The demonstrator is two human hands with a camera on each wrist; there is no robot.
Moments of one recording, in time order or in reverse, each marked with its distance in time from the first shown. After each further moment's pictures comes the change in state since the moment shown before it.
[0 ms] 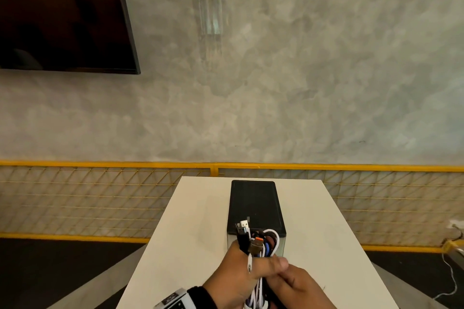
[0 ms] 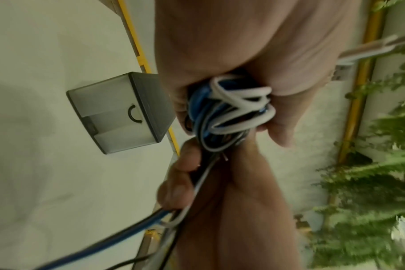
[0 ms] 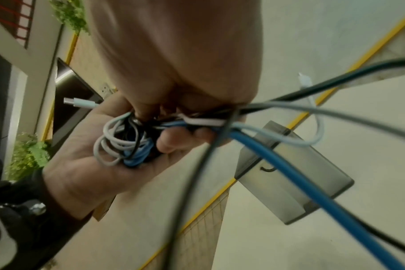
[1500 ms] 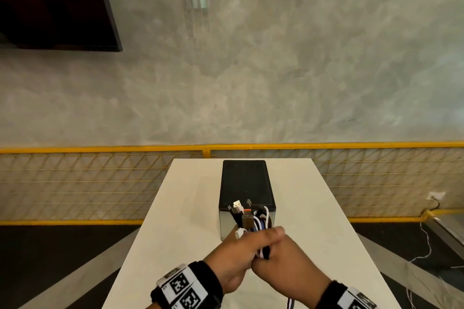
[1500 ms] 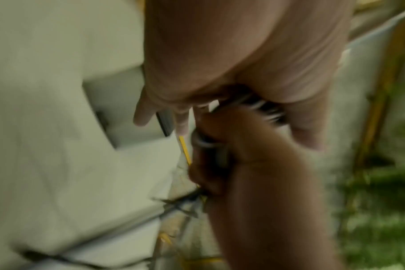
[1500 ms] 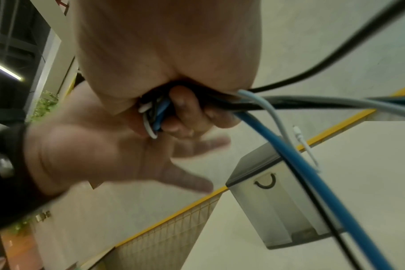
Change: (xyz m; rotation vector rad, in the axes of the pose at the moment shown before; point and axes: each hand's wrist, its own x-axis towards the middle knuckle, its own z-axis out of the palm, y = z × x) left_hand -0.001 -0.023 0.013 -0.022 0.038 -0.218; right_hand 0.001 -0.010 0.001 -0.475 -0.065 -0.249
